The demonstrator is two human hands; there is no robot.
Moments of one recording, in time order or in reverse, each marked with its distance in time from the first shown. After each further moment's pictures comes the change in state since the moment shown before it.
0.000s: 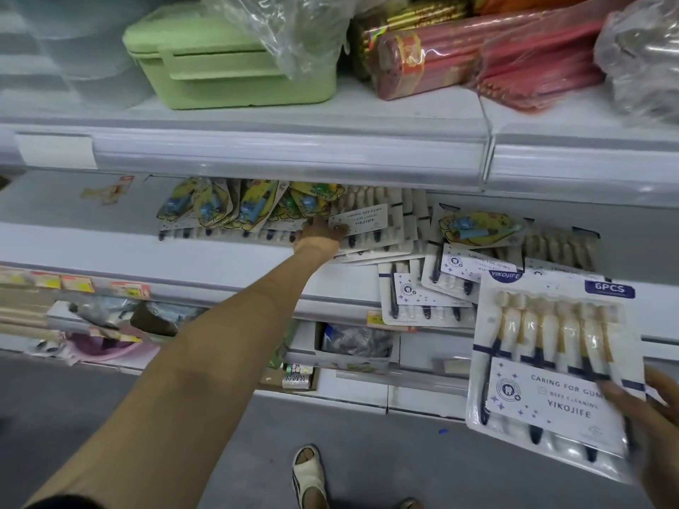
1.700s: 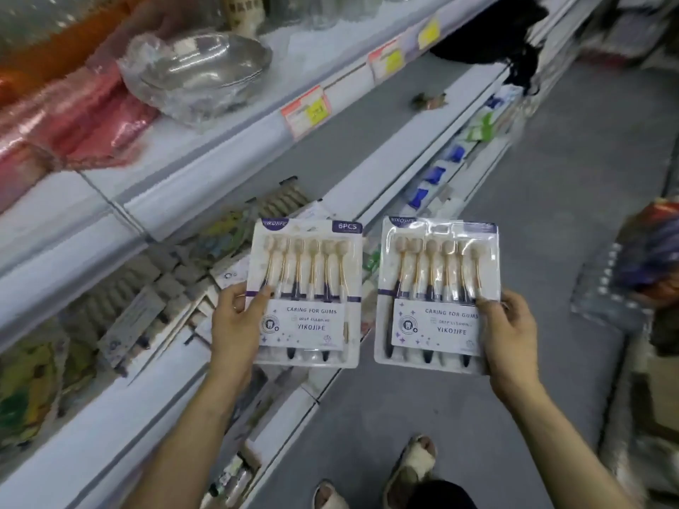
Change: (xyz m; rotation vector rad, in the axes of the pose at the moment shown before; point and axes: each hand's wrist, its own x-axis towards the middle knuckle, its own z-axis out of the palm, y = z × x) left_hand -0.206 0.078 0.074 -0.654 -0.540 0.539; right_hand -0.178 0.011 -0.014 0.096 0.938 0.026
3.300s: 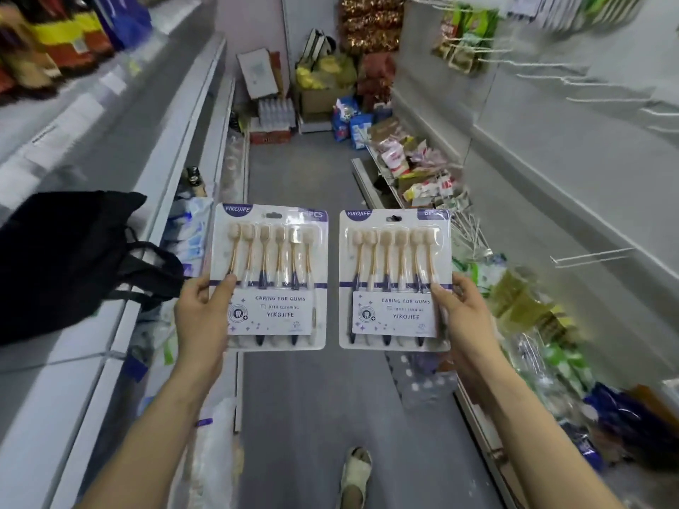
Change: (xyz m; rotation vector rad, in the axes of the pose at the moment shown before) left_hand 0.271 0.220 1.039 -0.022 -0.720 0.195; right_hand 0.755 -0.142 -0.351 0.240 0.621 -0.024
